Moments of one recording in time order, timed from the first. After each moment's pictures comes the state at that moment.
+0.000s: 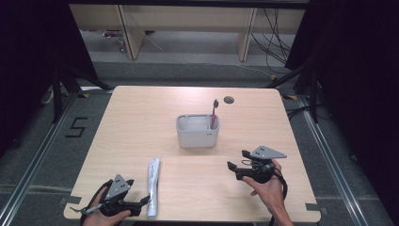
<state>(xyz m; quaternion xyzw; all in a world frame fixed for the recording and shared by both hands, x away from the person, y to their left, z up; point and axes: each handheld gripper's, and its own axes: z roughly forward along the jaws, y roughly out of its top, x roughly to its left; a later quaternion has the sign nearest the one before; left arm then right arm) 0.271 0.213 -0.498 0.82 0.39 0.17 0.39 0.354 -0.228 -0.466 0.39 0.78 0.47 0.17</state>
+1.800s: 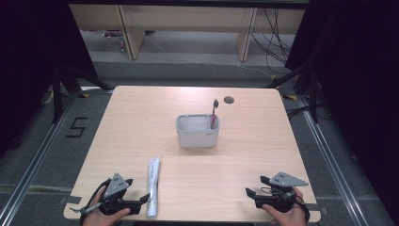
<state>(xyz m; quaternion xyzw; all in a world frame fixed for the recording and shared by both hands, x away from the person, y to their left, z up) 0.273 0.214 -0.500 0.79 0.42 0.16 0.41 0.286 -0.277 -0.490 0.43 0.79 0.42 0.14</state>
